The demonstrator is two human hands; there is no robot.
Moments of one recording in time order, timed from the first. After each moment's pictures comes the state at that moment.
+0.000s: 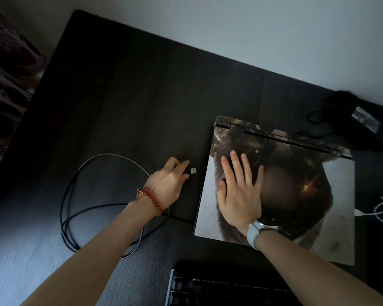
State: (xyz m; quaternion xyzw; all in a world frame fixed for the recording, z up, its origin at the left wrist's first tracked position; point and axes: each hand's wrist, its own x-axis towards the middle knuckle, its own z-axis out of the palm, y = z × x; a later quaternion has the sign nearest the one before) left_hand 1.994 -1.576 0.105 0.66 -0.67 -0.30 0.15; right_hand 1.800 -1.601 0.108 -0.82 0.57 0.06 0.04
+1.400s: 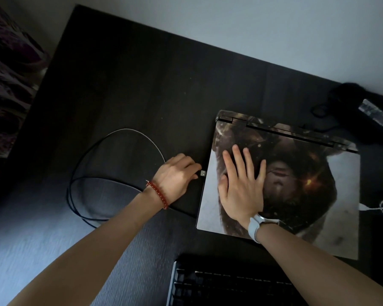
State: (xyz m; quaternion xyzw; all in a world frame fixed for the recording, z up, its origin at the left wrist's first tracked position) left_hand 1.987 -1.581 0.118 0.56 -0.77 -0.22 0.20; right_hand 1.798 -1.600 0.105 -0.82 0.57 0.05 0.04
